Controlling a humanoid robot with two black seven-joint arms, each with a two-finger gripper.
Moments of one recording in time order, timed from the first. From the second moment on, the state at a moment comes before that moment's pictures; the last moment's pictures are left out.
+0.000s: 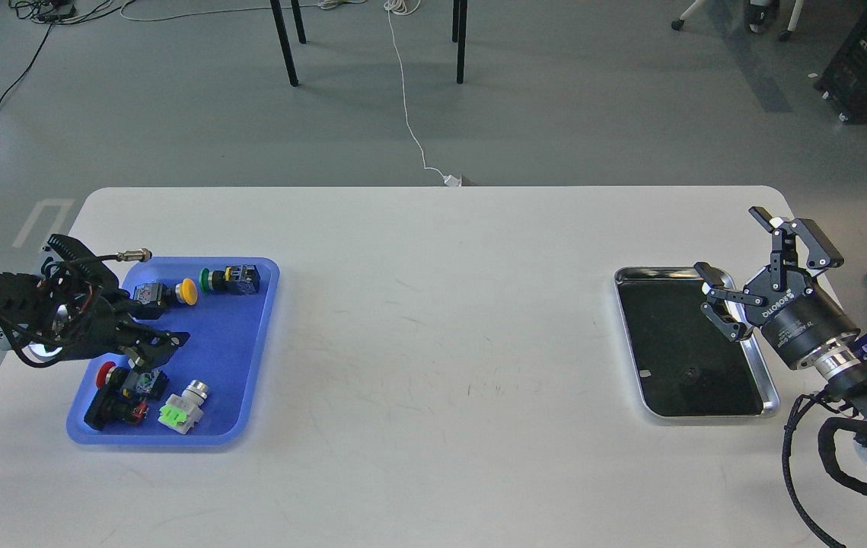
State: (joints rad) left arm -0.73 0.82 -0.35 -1.00 2.18 -0.24 -0.49; right arm 0.28 -0.66 0.77 1.10 -0.19 0.40 0.49
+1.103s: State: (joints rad) left arm -0.19 0.34 -1.11 -1.30 0.91 -0.10 -0.45; right arm 0.34 -0.86 0.72 1.21 -0.67 0.48 0.49
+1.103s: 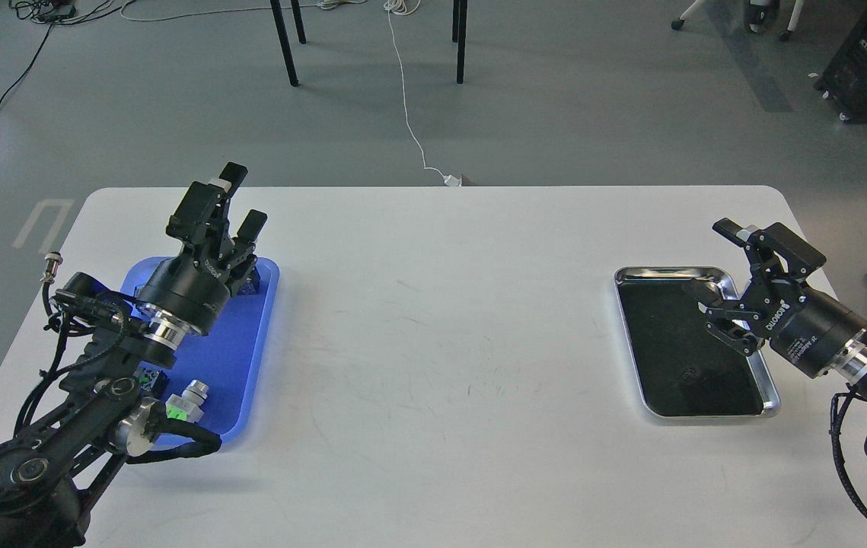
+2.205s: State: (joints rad) left arm -0.12 0.23 -1.20 -1.30 0.89 -0.20 -0.42; right arm 1.02 -0.79 -0.07 1.05 -1.90 0.49 0.49
